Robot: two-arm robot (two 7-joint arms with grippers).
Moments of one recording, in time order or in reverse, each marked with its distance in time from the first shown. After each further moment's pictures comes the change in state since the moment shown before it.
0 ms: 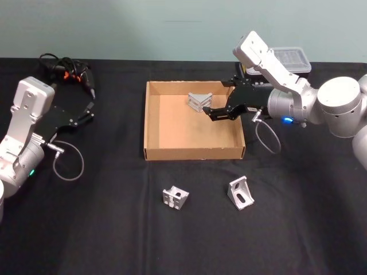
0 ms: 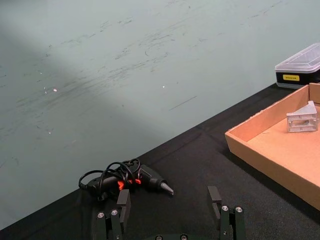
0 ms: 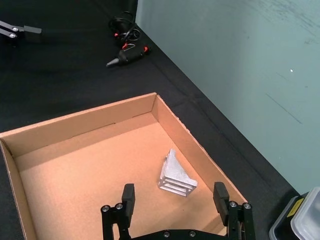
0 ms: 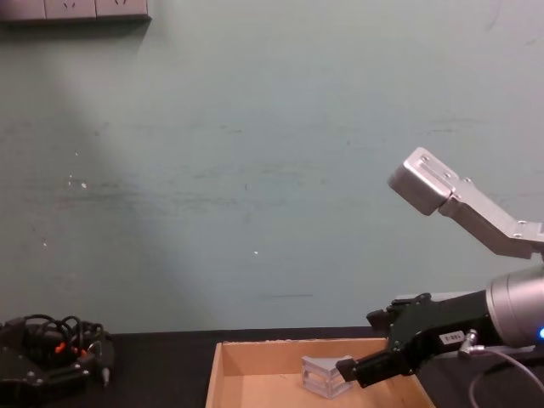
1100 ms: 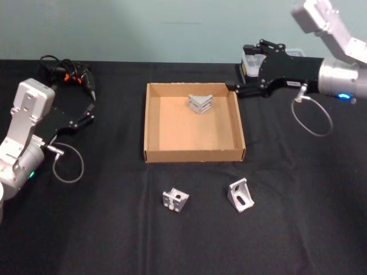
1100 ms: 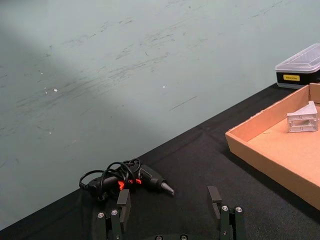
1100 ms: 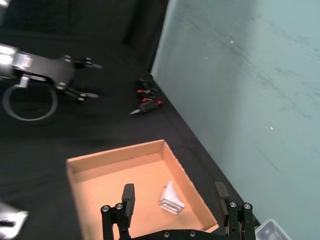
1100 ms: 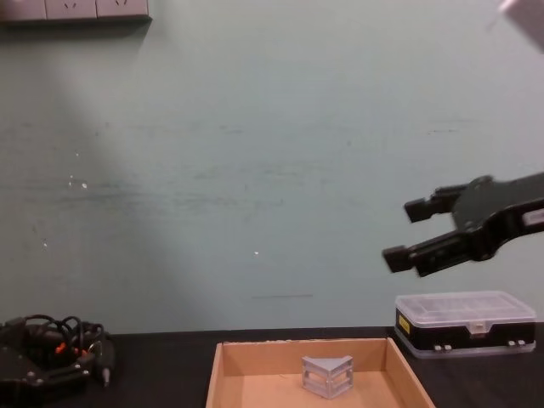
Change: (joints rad) left arm 0.000 0.000 0.000 0.000 0.000 0.000 0.000; right arm -0.092 0.249 0.117 -0.434 0.148 0.075 0.134
